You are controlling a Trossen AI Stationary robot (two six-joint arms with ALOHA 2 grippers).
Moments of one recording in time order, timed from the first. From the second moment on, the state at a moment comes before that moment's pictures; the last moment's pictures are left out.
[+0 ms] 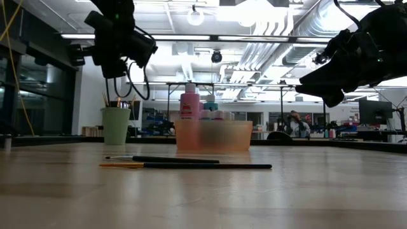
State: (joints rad) left arm 0.44 1.52 1.12 -1.46 -1.48 0.88; right arm -0.13 0.65 0.01 0.47 0.00 0.28
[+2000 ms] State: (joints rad) left arm -0.35 1.50 1.33 -1.19 -0.32 -0.11; right arm -0.13 0.65 0.01 0.47 0.00 0.28
